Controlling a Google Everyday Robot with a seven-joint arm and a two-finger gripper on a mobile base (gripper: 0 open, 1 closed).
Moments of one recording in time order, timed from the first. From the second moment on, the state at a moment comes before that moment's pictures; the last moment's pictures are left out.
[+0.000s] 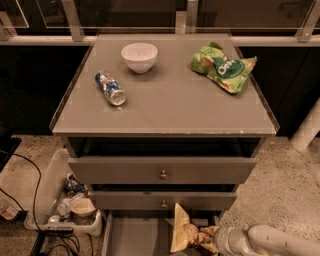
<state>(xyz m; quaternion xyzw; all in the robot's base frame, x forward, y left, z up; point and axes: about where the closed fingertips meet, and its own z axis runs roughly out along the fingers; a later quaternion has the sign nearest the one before) 0.427 -0.202 0.290 -0.50 0.78 0.16 0.33</state>
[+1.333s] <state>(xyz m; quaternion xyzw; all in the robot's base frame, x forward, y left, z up) 0.466 -0.156 0.176 -0.52 0.78 0.19 0.29</state>
